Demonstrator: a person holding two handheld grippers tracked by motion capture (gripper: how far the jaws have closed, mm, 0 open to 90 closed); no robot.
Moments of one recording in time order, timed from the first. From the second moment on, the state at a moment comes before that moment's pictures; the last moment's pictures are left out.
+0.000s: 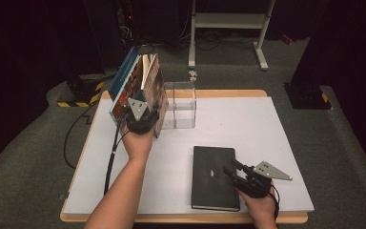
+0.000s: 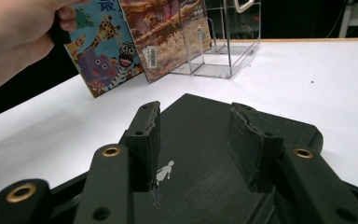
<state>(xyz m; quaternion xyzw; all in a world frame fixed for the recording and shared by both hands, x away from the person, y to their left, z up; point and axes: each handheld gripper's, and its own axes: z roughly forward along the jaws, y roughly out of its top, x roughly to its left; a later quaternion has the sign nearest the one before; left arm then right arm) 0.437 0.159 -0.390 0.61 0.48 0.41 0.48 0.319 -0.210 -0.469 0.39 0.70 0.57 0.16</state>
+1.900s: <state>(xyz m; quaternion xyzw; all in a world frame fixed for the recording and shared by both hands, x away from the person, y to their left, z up) 0.342 0.070 -0.504 0.76 0.40 0.03 0.51 0.310 -0.211 -0.488 0.47 0.77 0.43 0.09</state>
